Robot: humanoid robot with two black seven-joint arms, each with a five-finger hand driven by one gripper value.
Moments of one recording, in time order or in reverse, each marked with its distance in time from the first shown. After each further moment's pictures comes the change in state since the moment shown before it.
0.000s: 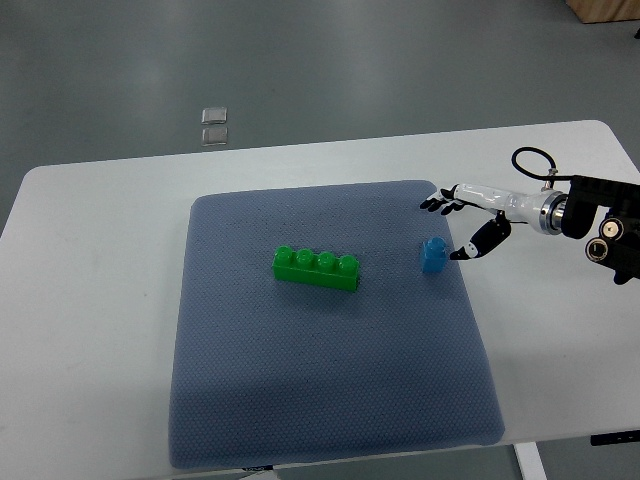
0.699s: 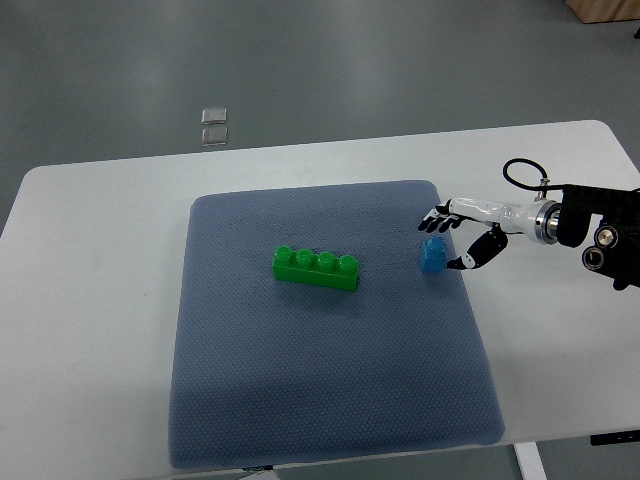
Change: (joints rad) left arm 0.000 0.000 0.000 0.000 0.000 0.000 0.000; right arm 0.014 0.006 -0.051 0.014 -0.008 0.008 0.001
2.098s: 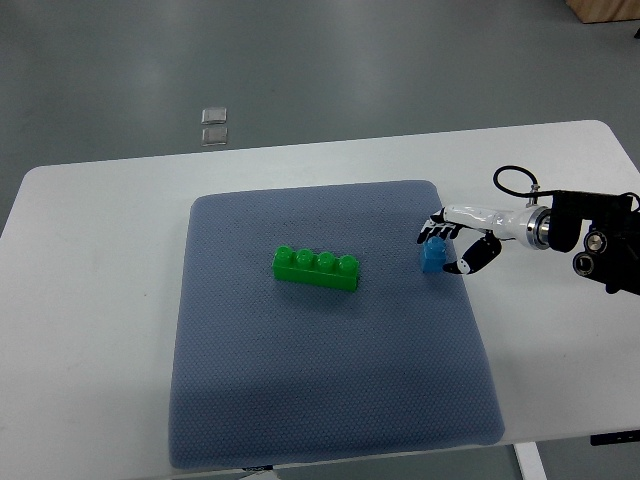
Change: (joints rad) left arm 0.000 0.000 0.000 0.000 0.000 0.000 0.000; right arm 0.008 0.024 -0.035 -0.014 -0.014 -0.003 -0.016
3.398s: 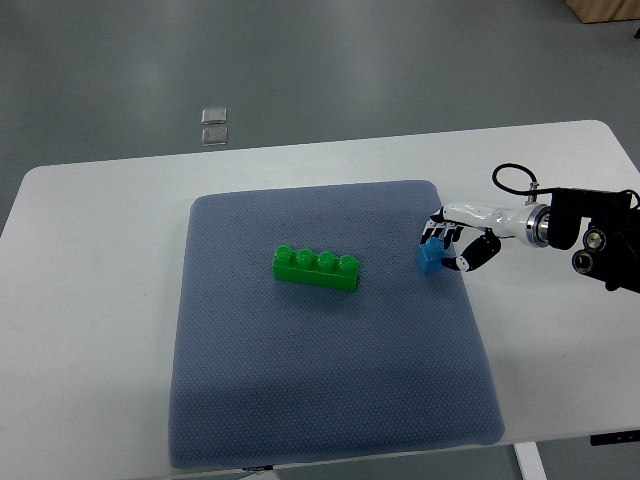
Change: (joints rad) left arm 0.000 0.000 0.000 0.000 0.000 0.000 0.000; right arm 0.014 0.005 -0.012 -0.005 -0.002 0.001 0.000
